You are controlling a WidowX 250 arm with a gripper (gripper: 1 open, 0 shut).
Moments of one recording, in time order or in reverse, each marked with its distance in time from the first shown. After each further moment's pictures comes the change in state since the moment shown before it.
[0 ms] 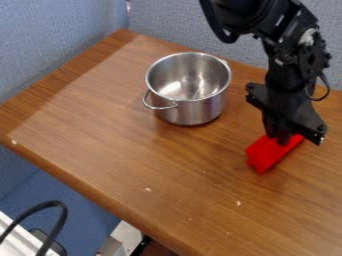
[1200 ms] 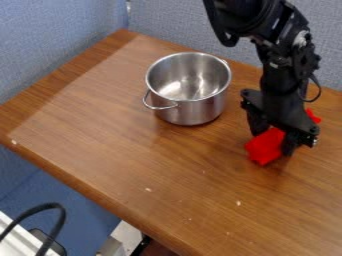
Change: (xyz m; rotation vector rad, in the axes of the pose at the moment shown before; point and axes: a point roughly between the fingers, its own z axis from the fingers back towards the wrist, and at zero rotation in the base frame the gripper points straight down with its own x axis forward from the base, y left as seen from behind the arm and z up) arm -0.003 0.002 -0.014 -0.033 0.062 0.014
